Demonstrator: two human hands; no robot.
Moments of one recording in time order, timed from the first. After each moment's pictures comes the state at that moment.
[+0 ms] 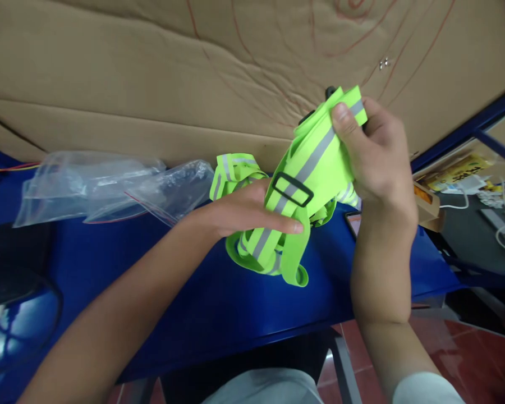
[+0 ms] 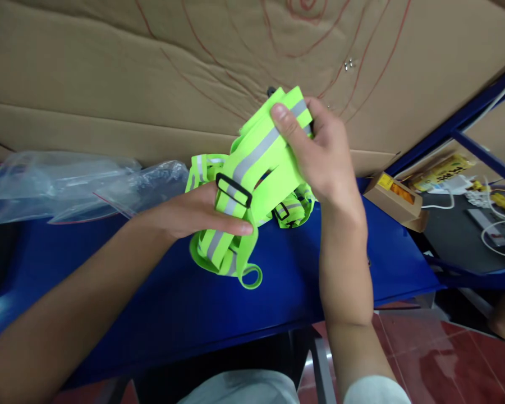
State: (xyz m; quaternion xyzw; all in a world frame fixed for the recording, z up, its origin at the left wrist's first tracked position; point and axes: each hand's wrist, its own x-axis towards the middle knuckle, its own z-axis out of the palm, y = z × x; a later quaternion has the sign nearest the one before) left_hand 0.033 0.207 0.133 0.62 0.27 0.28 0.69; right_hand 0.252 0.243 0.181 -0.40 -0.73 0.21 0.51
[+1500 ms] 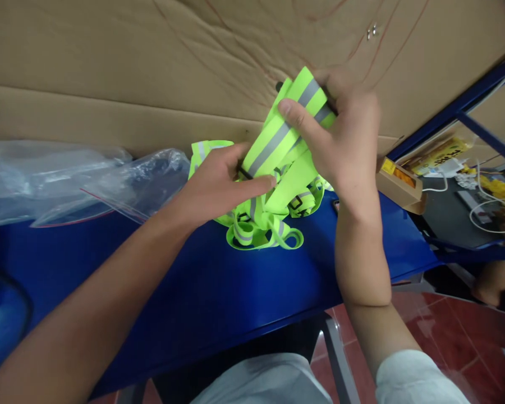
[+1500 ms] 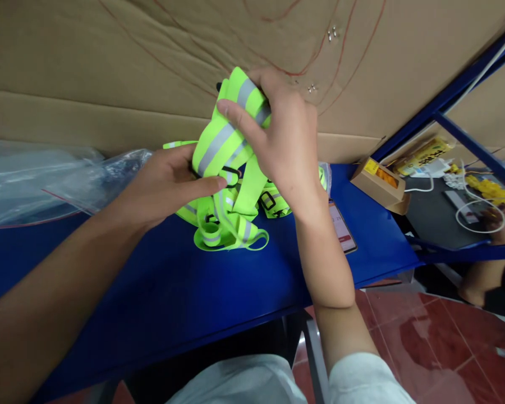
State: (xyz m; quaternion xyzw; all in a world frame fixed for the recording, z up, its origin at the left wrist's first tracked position) left_hand 0.038 0.218 0.123 0.63 0.36 0.44 0.53; right_hand 0.231 0.224 0.190 -0.46 -0.76 0.02 0.45
